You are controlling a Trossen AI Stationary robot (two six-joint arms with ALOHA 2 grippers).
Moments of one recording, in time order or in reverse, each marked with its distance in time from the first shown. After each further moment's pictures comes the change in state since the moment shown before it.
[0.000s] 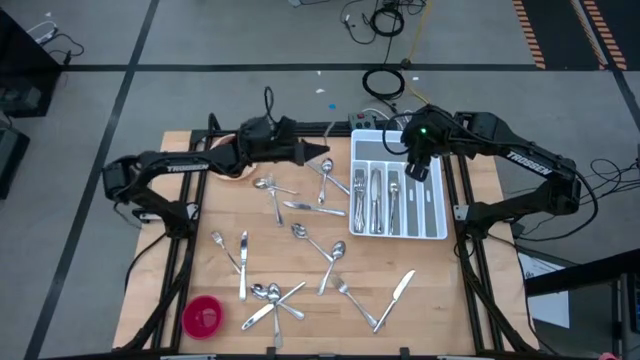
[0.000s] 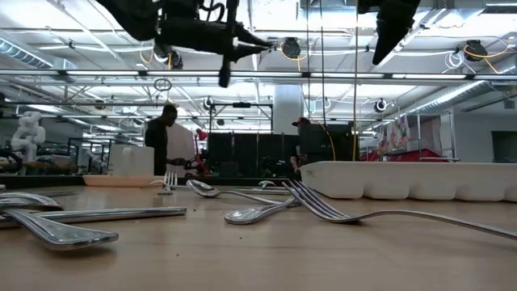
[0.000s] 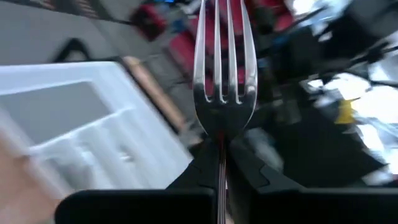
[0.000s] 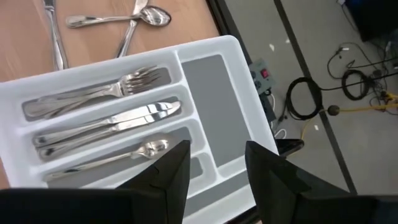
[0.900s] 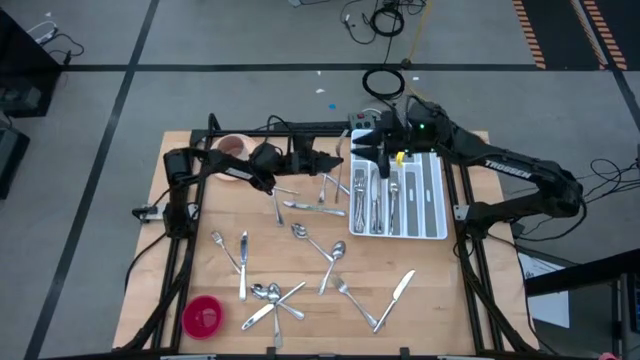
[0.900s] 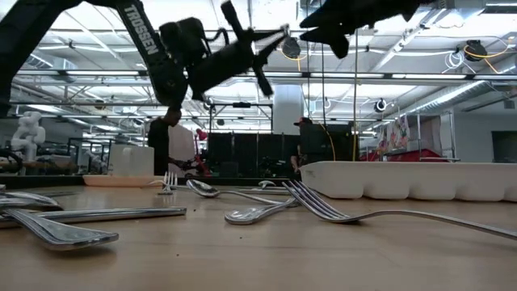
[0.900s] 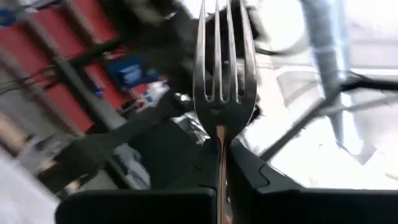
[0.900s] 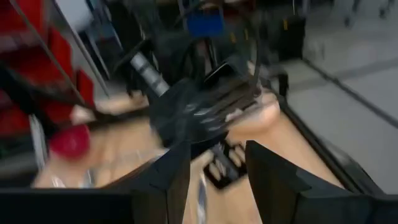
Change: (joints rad) left arm -0.041 0.473 -0.025 1.128 0.191 -0.425; right arm -0.068 -0.018 -0.379 1.141 -0.651 0.249
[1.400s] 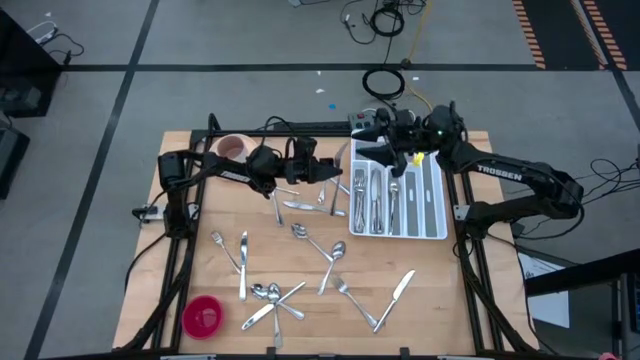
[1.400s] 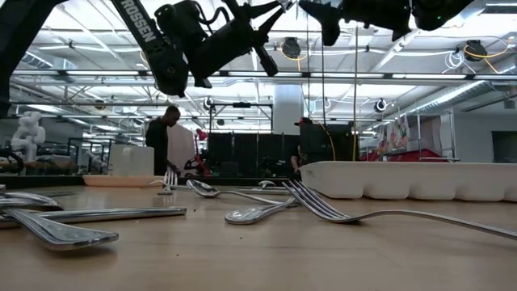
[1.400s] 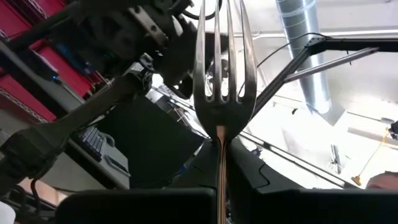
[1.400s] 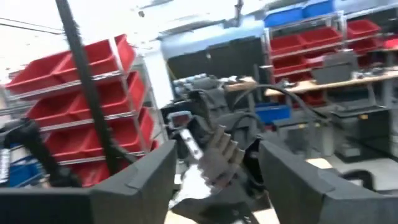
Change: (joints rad) left arm -0.057 -0.049 0.024 -0.002 0.094 0.037; right arm -0.054 -0.001 -0.198 0.682 -0.304 0.227
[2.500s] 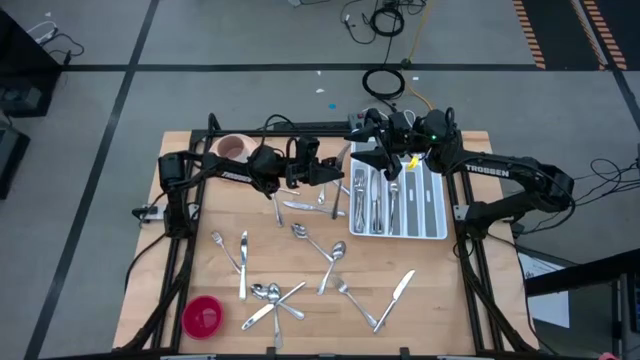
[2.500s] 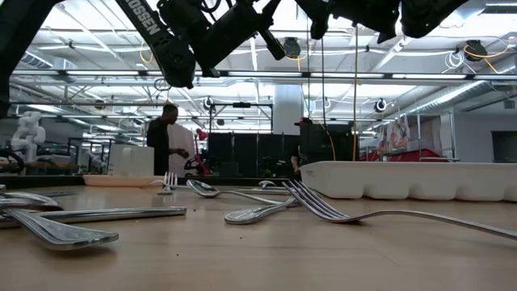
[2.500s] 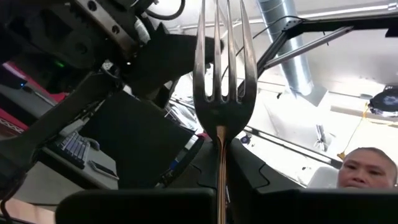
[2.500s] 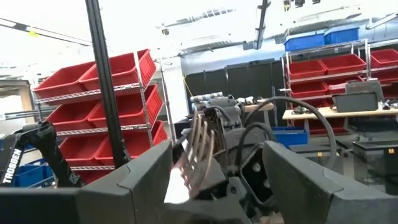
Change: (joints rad) left arm -0.027 0.000 0.072 0.000 0.045 0.049; right arm 0.049 0.096 0.014 0.226 -0.013 0.022
